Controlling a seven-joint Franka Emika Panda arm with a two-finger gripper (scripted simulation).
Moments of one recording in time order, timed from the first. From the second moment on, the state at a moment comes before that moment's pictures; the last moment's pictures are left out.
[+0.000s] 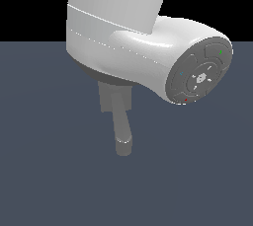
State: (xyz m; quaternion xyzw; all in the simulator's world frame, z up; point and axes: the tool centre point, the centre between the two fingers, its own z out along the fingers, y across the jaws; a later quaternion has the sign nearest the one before) arm -0.004 -0.041 0.310 0.00 0.65 0.07 0.76
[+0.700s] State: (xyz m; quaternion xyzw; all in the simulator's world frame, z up) arm 0.004 -0.063 0.289 -0.02 0.66 0.07 0.74
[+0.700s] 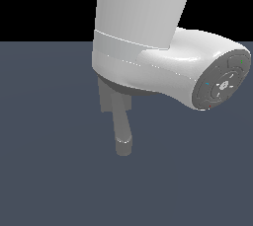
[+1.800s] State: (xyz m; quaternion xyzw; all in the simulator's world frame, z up) arm 0.010 -0.101 0.218 -0.04 0.69 0.06 0.72
